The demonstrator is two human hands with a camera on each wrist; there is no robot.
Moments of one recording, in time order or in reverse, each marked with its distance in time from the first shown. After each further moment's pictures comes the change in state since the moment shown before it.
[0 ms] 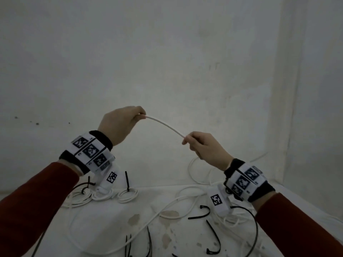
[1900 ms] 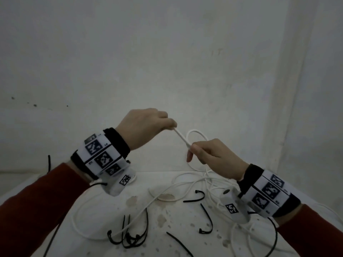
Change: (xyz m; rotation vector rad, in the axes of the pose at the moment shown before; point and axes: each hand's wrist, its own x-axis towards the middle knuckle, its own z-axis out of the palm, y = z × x) left_hand -0.021 0.072 -0.001 0.041 -0.112 0.414; right_hand -0.068 -0.020 -0.011 -0.157 -0.206 -0.174
